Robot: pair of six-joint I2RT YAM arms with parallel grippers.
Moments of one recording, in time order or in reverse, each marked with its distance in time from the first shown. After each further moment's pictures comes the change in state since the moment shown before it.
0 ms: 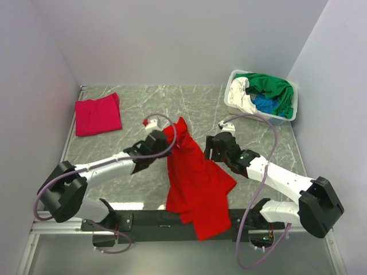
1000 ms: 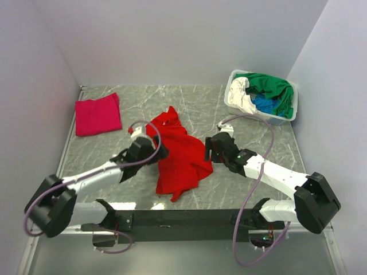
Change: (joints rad) left arm 0.149 -0.143 -0.161 0.052 0.097 -0.024; right arm 0.000 0.049 0.000 0.000 0.007 0.007
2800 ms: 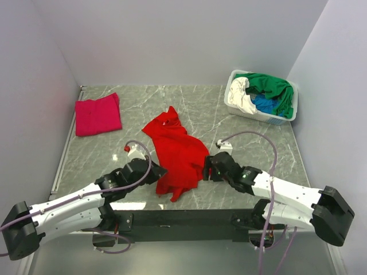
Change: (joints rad) left arm -0.304 -0.420 -0.184 -0.173 -0.023 -0.353; right arm 0.164 -0.190 -0.176 -0.028 -0.031 0.127
